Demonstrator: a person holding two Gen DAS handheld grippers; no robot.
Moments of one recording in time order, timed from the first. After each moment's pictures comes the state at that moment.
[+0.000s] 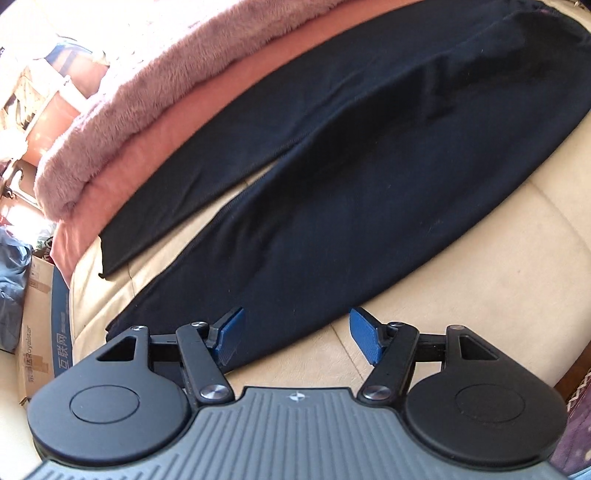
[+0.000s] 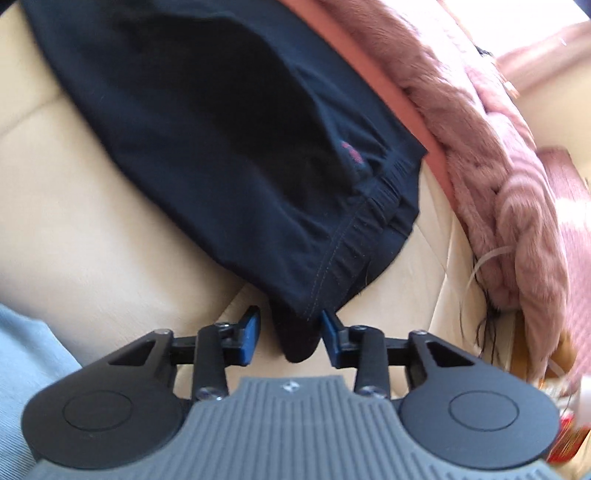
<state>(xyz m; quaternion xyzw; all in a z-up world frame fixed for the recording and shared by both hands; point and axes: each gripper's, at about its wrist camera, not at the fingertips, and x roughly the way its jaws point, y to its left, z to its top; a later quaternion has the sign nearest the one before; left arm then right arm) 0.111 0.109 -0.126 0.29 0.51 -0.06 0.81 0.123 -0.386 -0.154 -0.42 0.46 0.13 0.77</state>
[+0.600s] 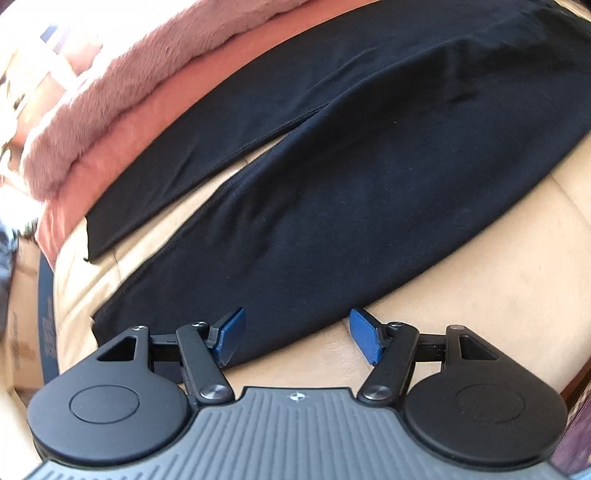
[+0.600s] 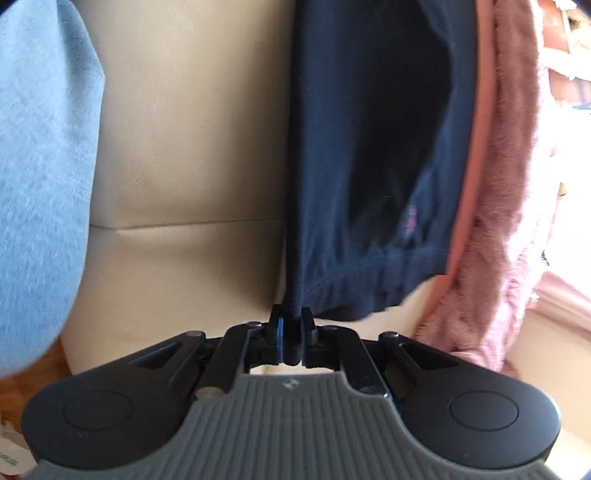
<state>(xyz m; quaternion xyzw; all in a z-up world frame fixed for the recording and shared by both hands) 0.122 0.126 -0.138 0.28 0.52 -0.08 0.80 0.100 -0.379 -0.173 -0.72 0.37 0.26 0.52</state>
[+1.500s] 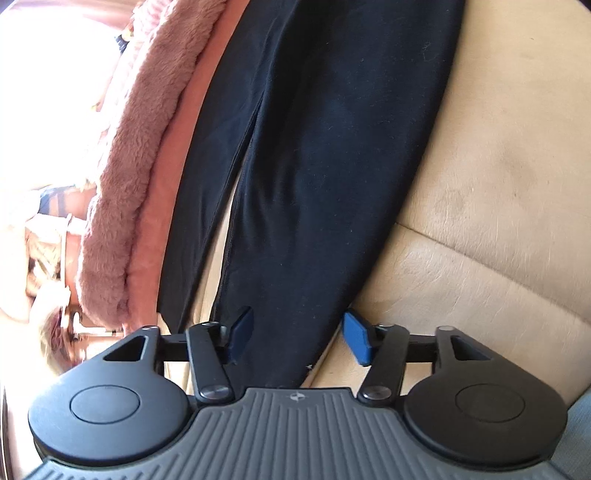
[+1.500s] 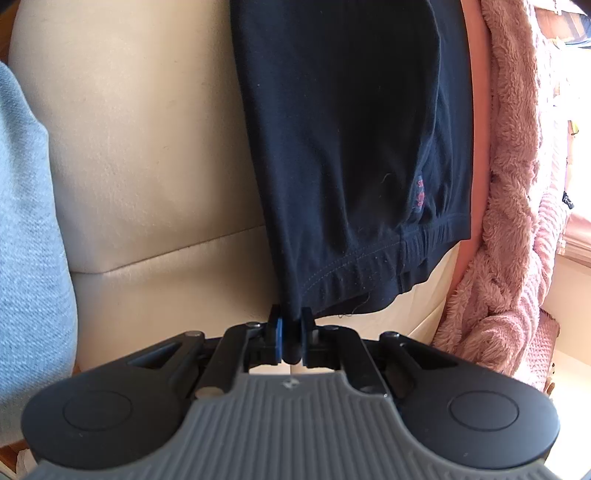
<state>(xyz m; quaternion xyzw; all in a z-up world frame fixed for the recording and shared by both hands) 0.094 0.137 -0.189 0.56 0.41 -0.09 0.72 0.116 -0.370 -0.179 -0.67 0.43 0.23 0.56</state>
